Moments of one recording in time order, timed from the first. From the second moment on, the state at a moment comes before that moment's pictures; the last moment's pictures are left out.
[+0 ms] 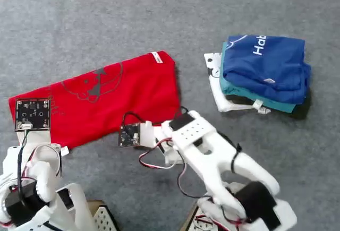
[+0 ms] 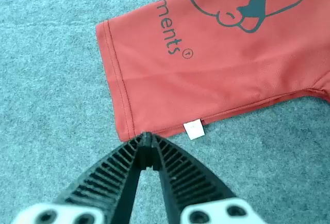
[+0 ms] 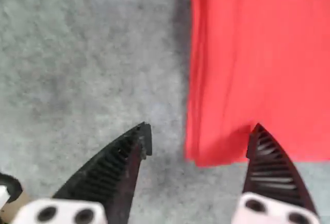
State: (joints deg) left arm -32.4 -83.1 51.4 91.9 -25.1; right arm -33.2 -14.2 54.7 56.5 57.8
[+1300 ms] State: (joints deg) left arm -32.4 -83.1 51.4 91.9 -25.1; right arm -27.0 12.3 5.8 71.0 57.0
